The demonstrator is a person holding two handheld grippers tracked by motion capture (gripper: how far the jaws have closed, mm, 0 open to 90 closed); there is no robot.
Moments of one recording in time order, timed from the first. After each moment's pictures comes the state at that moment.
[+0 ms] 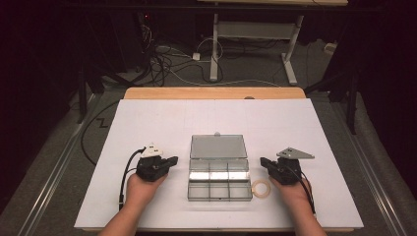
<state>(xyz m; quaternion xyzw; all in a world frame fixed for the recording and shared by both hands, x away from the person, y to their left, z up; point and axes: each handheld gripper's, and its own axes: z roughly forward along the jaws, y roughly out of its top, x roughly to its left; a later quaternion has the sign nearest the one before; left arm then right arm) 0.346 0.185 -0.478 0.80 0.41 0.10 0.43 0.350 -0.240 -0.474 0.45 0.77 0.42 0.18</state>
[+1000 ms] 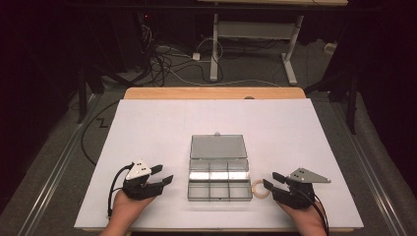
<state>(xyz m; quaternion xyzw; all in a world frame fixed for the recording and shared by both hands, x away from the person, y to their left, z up) 0.303 0.205 -0.483 0.81 0.37 0.14 0.44 0.288 -0.256 -0.469 0.43 0.77 0.43 0.19</state>
